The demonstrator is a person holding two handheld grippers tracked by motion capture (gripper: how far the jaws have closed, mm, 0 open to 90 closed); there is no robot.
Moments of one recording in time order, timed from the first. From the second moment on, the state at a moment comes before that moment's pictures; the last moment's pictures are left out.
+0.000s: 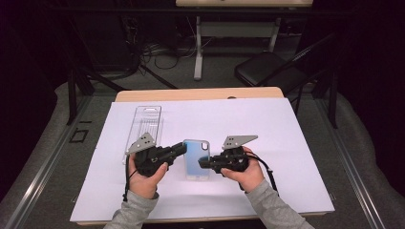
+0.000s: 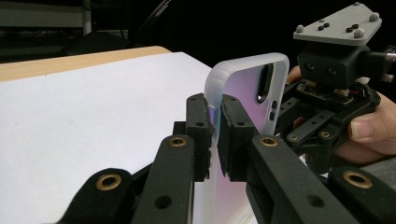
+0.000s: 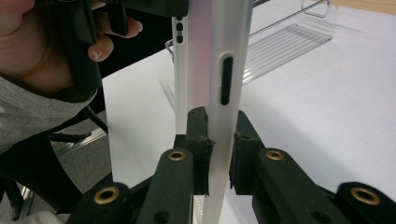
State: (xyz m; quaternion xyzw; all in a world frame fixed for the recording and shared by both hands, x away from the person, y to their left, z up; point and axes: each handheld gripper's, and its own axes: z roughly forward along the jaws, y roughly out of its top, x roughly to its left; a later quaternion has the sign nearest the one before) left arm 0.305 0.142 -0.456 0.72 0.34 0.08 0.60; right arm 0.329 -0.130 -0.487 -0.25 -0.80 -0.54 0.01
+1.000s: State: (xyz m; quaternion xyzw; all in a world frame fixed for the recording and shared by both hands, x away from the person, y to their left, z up) left arm 0.305 0.143 -0.453 0.74 0.33 0.08 0.58; right arm 0.330 -0.131 -0.487 -0.25 -0.81 -0.54 0.01
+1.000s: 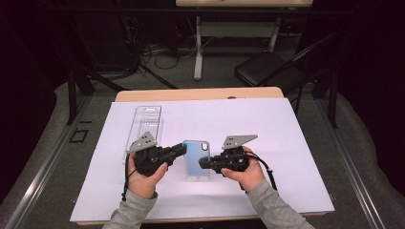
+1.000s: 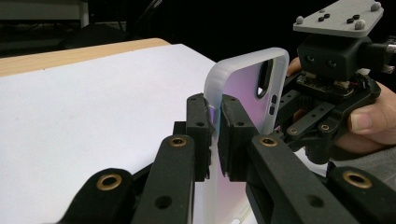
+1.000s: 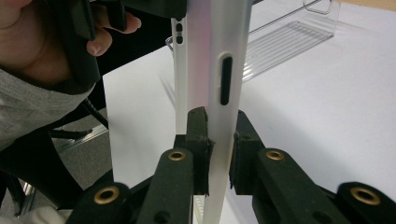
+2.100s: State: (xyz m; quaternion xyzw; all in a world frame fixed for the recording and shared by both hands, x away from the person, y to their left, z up) left arm 0.306 0.143 -0.456 0.73 0.35 0.07 0.58; right arm 0.329 -0.129 -0.487 -0.25 -0.80 -0.54 0.02
